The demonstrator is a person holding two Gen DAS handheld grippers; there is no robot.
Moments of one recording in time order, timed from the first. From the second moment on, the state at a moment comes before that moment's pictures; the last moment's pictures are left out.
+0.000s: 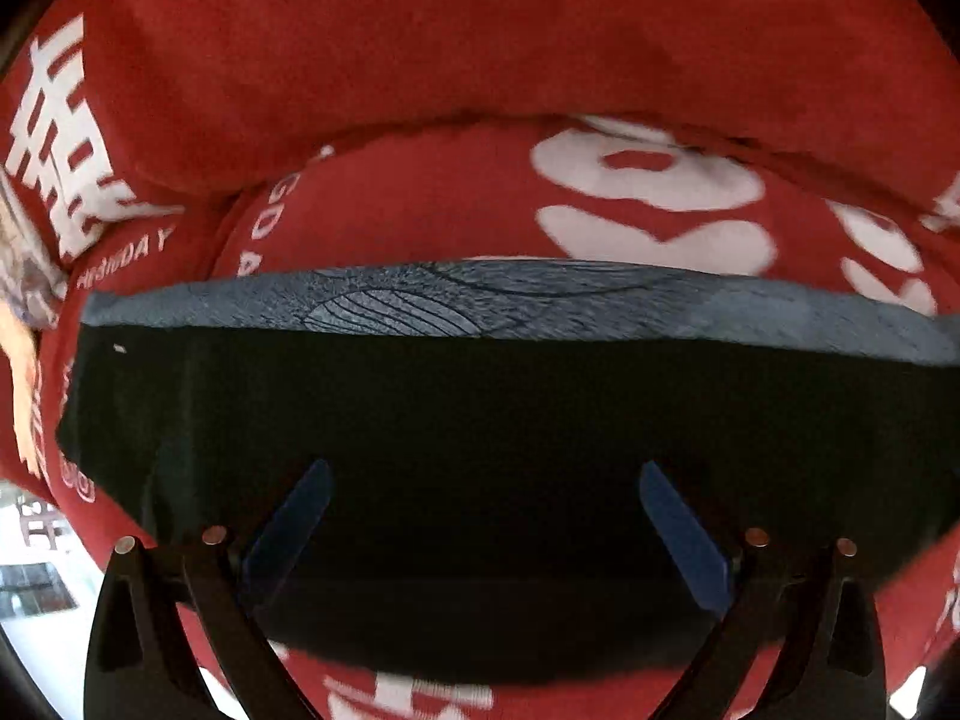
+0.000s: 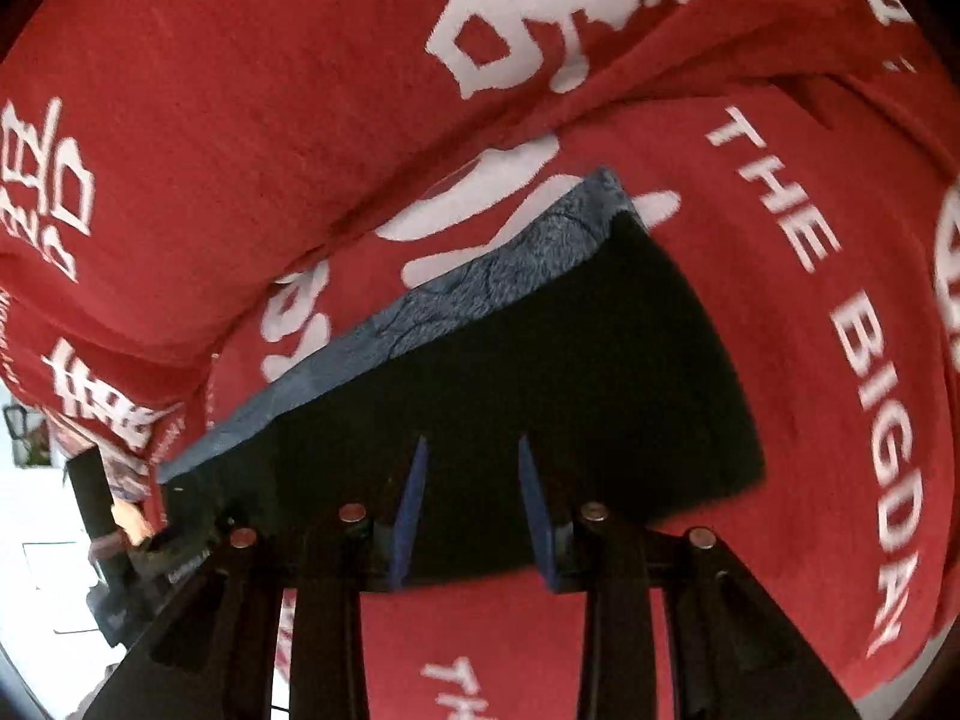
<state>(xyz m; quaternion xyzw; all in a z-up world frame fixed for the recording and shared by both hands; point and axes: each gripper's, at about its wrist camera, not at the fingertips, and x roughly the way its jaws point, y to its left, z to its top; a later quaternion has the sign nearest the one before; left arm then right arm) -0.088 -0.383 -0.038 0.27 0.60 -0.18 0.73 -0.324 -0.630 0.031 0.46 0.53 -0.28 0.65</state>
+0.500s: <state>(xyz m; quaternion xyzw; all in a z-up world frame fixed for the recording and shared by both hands) -0.100 -0.396 -0.033 0.26 0.60 -0.25 0.71 -0.388 -0.644 0.041 0.56 0.44 -0.30 0.64</state>
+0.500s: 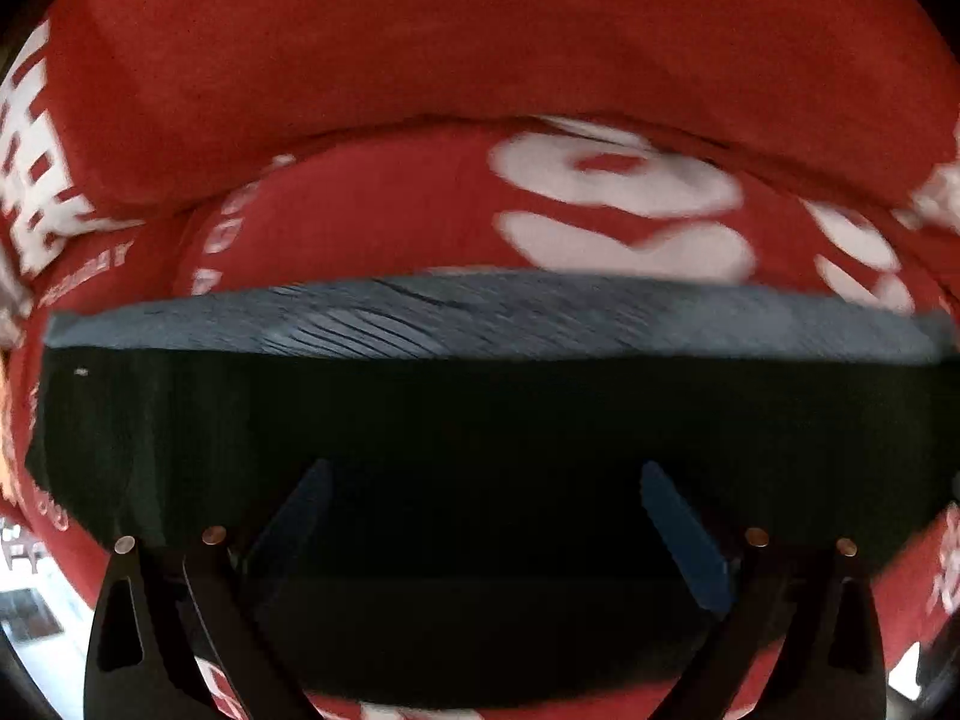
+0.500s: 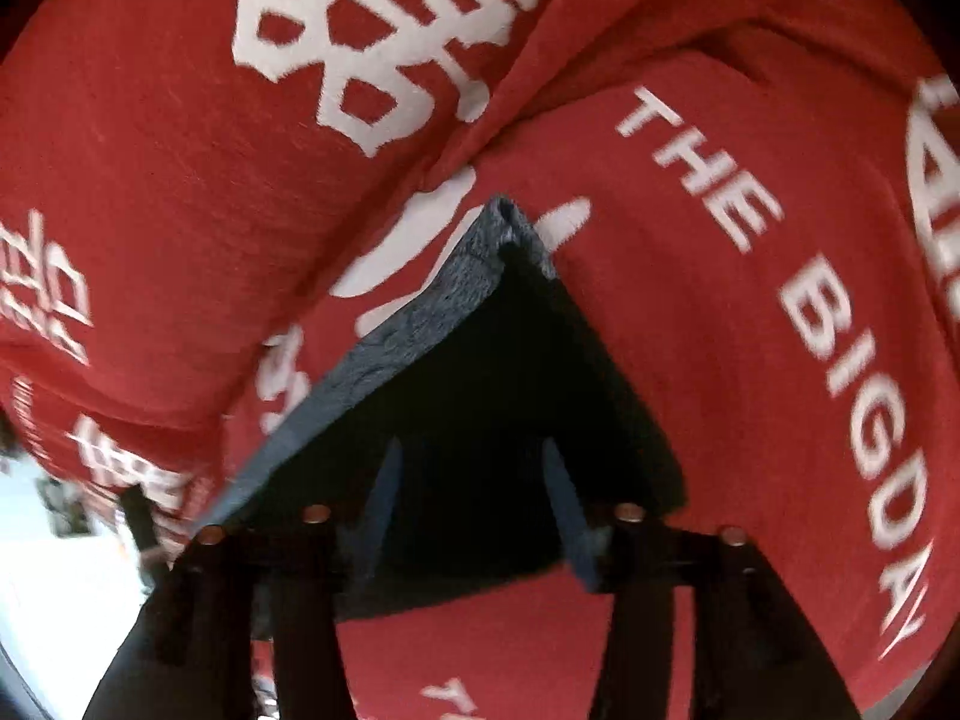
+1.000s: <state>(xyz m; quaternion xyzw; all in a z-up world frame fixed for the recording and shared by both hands) -0.139 -0.416 -0.049 0.28 0.62 -0.27 0.68 -0.416 -0.603 0.017 0.59 0.44 -0.30 0.61</state>
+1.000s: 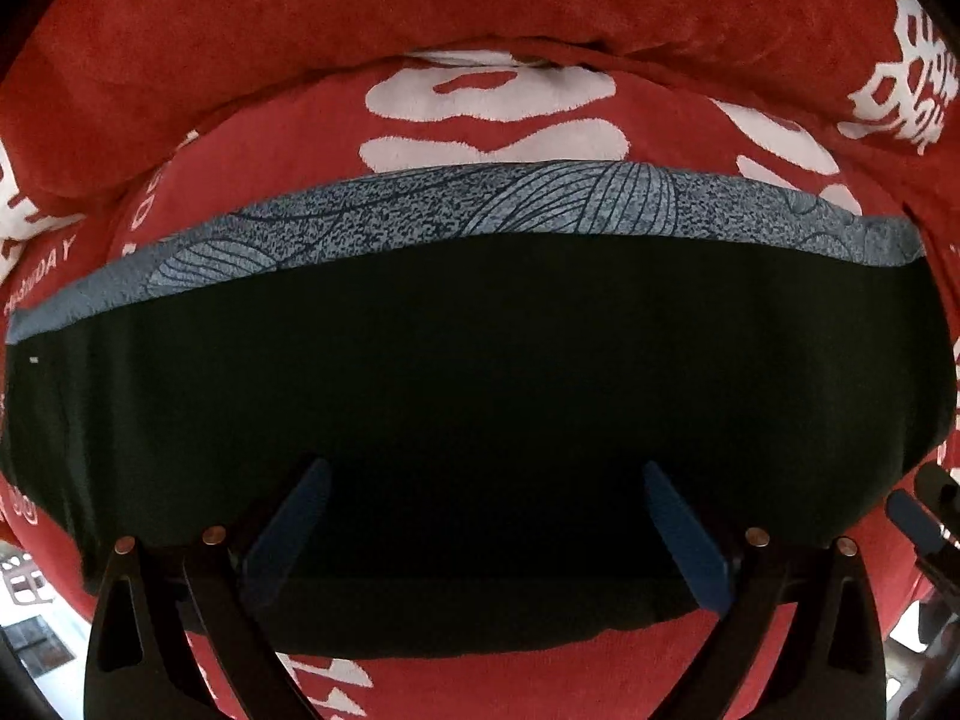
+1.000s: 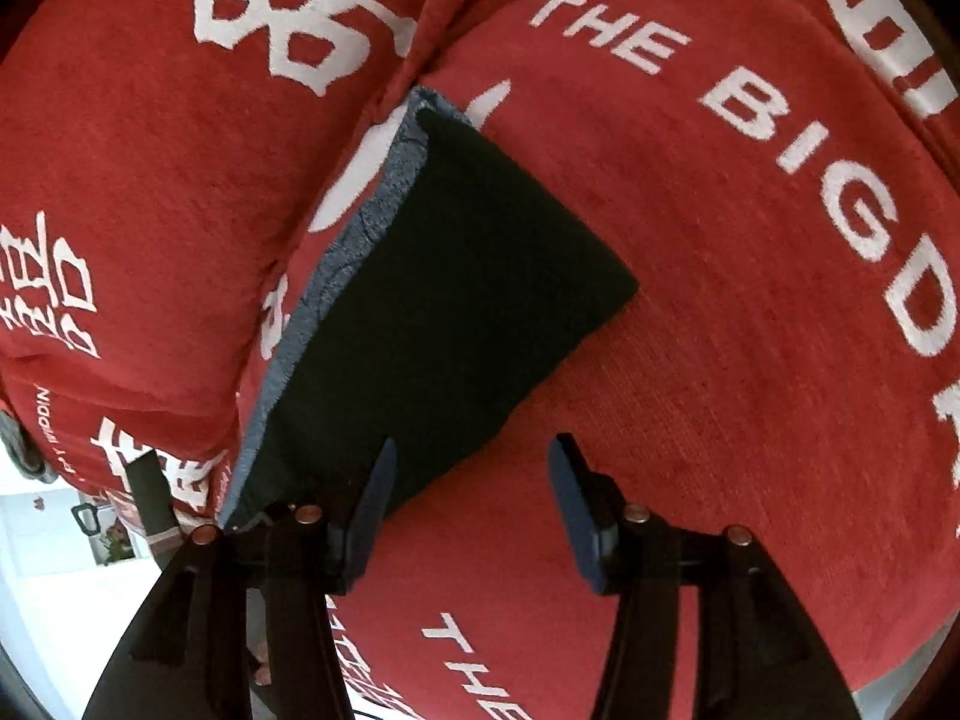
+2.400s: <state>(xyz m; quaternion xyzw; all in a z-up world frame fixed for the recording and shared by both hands) -0.144 -0.389 -0.037 0.27 0.58 -0.32 0.70 -0.291 -0.567 0.109 0.42 0.41 -0.25 0.77</state>
